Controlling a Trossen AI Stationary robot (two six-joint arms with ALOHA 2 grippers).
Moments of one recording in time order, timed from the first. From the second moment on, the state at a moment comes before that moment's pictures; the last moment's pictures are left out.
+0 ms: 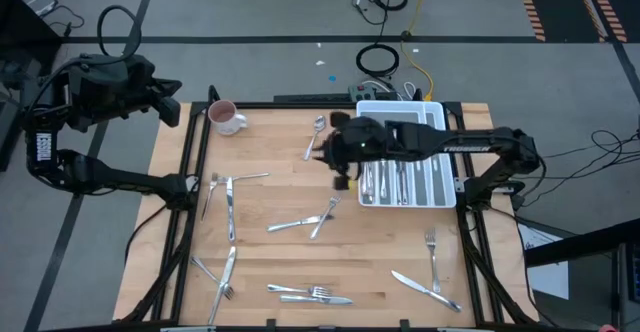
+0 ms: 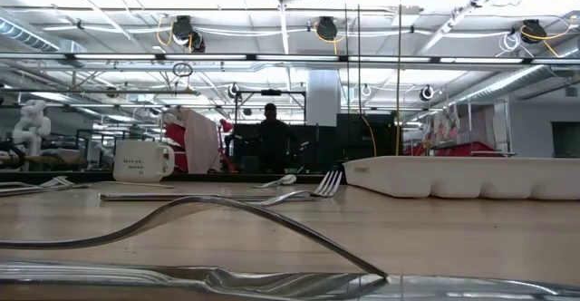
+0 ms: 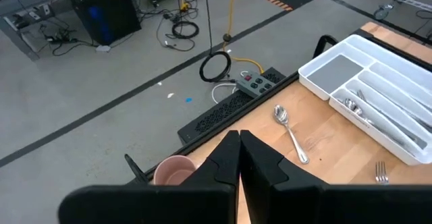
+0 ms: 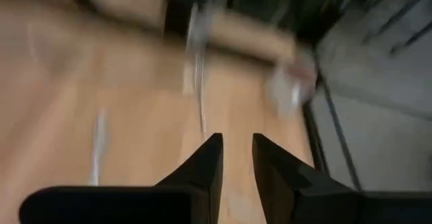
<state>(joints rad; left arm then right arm) 0.38 1.08 2.02 -1.57 -0.45 -0.28 -0.05 1.62 1.52 -0.36 0.10 -0.24</state>
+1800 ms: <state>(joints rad) -0.37 1.50 0.79 -1.11 0.11 -1.99 -0.01 1.38 1.52 -0.79 0.10 -0.03</state>
